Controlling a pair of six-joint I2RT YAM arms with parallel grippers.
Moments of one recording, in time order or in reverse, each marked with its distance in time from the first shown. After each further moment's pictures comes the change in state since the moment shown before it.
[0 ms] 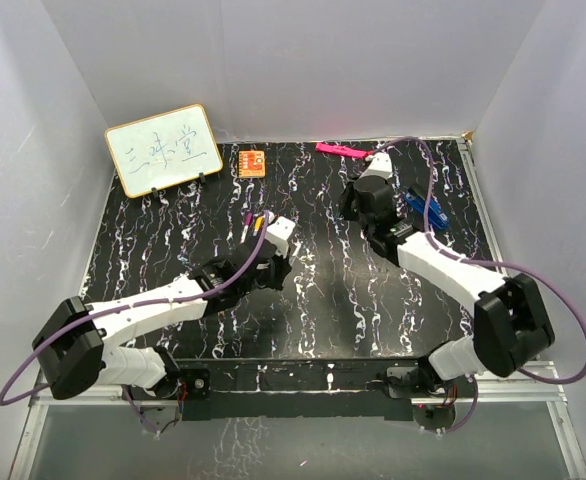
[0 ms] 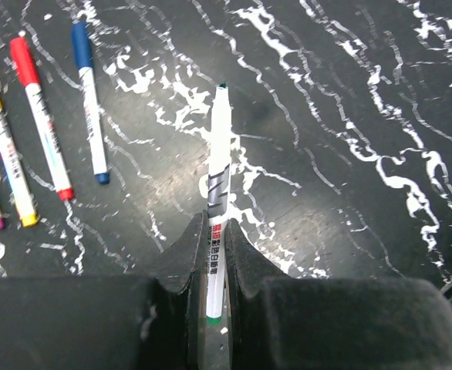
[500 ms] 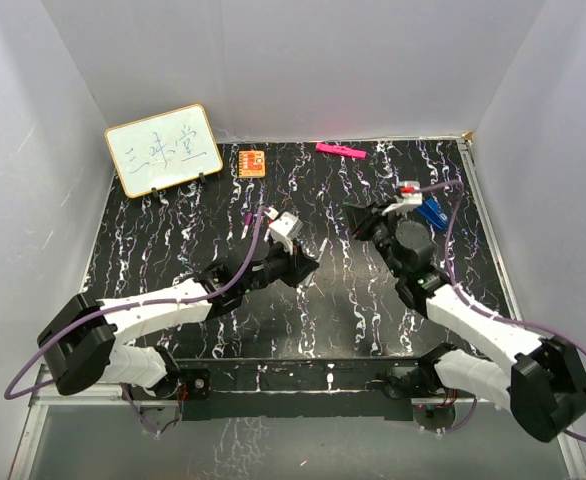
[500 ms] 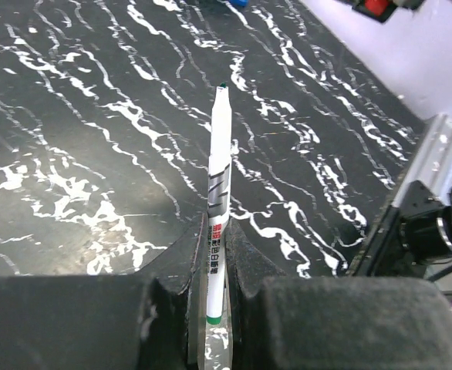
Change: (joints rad) left arm 0.002 0.042 -0.050 0.395 0.249 -0.079; right arm 0.000 -0.366 -0.387 0.446 -0.166 -0.002
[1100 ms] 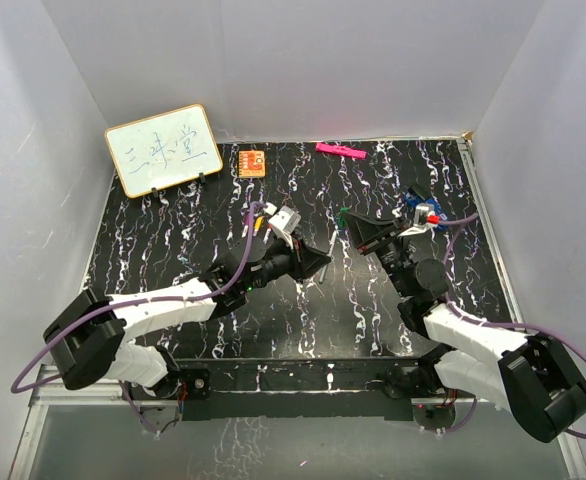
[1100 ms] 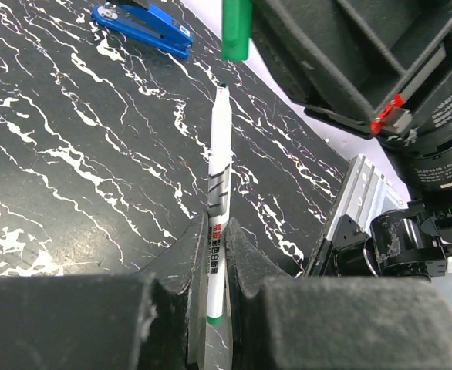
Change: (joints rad) left arm 0.000 0.045 -0.026 0.248 0.093 -0.142; right arm 0.000 -0.041 -0.312 0.674 -0.141 0.208
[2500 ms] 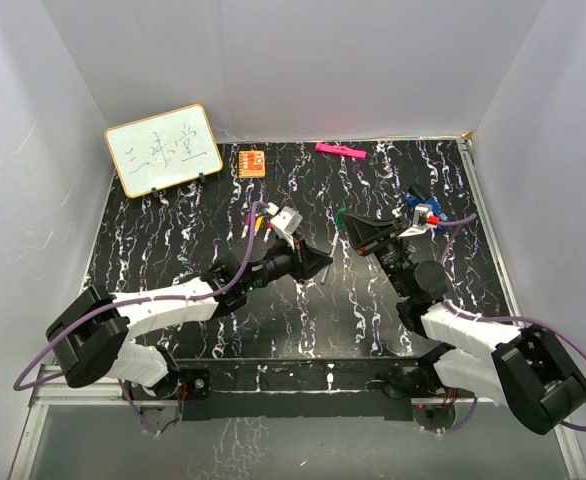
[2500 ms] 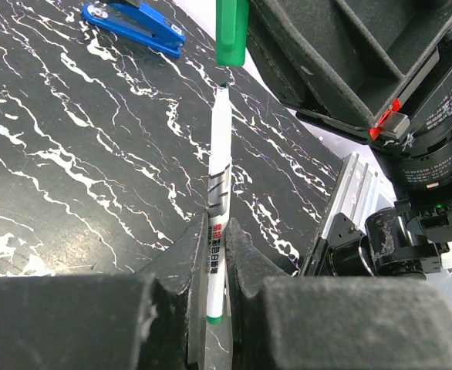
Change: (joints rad) left arm 0.000 0.020 0.000 0.031 0.021 -0.010; right arm 0.000 0.051 -0.011 0.117 -0.041 0.047
